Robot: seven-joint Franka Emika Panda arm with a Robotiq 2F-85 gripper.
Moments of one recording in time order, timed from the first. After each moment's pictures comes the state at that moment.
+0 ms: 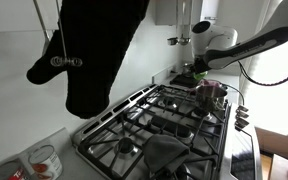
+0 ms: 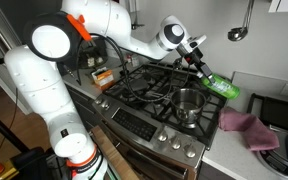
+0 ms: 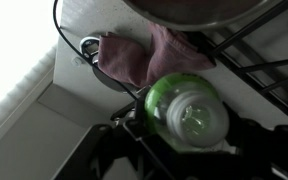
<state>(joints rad) -0.06 0.03 -0.16 -1.96 -0.82 2.22 0.95</state>
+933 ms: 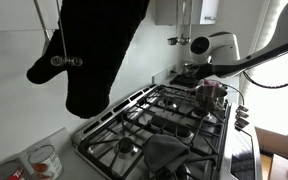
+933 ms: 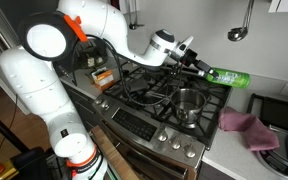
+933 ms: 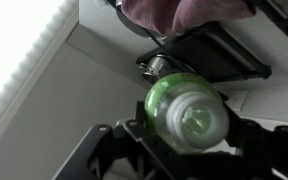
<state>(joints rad) -0.06 -0.01 -0.10 -2.07 -1.33 2.21 1.34</state>
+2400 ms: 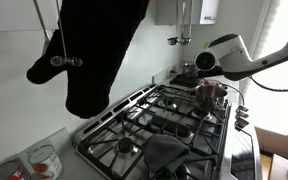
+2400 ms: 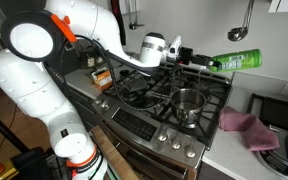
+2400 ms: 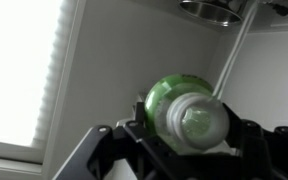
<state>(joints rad) -0.06 -0.10 -0.07 -2.18 -1.73 2.03 1.81</state>
